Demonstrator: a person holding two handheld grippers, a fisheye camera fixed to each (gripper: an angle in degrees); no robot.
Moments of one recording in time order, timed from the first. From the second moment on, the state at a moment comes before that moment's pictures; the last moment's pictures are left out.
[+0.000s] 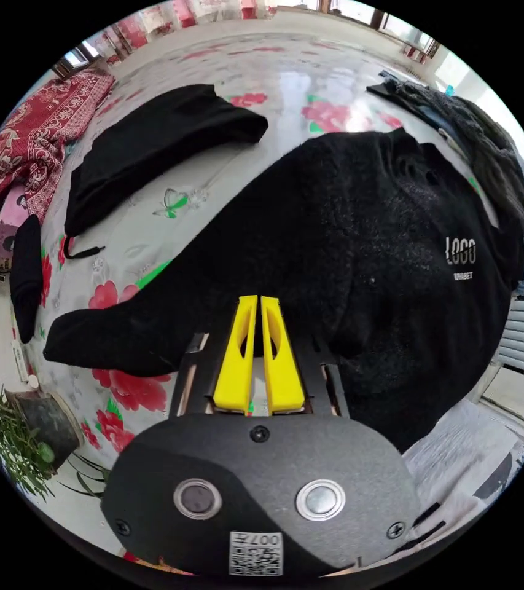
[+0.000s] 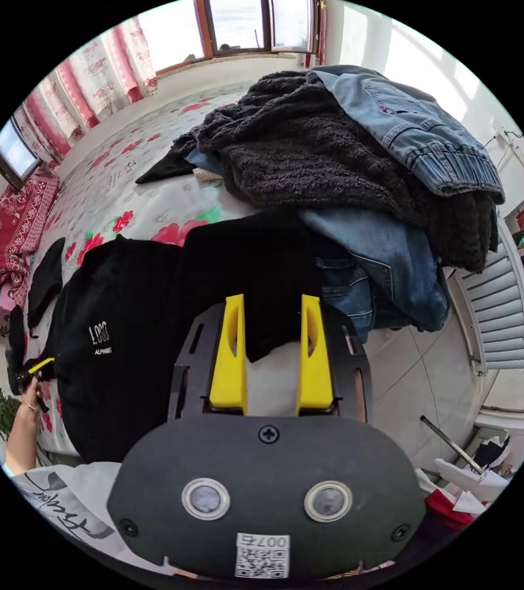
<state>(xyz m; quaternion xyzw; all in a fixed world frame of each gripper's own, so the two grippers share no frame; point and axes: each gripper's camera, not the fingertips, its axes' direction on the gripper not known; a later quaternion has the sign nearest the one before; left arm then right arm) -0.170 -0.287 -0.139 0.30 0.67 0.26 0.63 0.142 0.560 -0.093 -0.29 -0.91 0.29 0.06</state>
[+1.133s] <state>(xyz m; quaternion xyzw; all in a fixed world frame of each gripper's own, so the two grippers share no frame) -0.224 -0.403 -0.068 0.23 0.76 0.09 0.59 0.324 0.432 -0.080 0.06 -0.93 0.36 0.04</state>
